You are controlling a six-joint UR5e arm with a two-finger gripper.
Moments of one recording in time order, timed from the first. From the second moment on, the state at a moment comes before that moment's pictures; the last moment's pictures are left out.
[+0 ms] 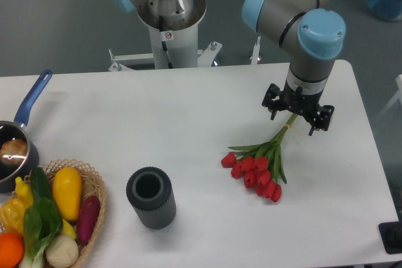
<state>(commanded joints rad) 2.71 -1.89 -1.61 -1.14 1.56 1.22</state>
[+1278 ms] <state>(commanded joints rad) 2.65 -2.04 -1.72 -0.95 1.55 1.24</state>
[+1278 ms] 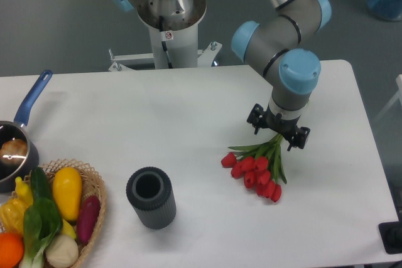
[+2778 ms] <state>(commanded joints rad) 2.67 -1.98 -1.58 -0.99 1.62 1.09</state>
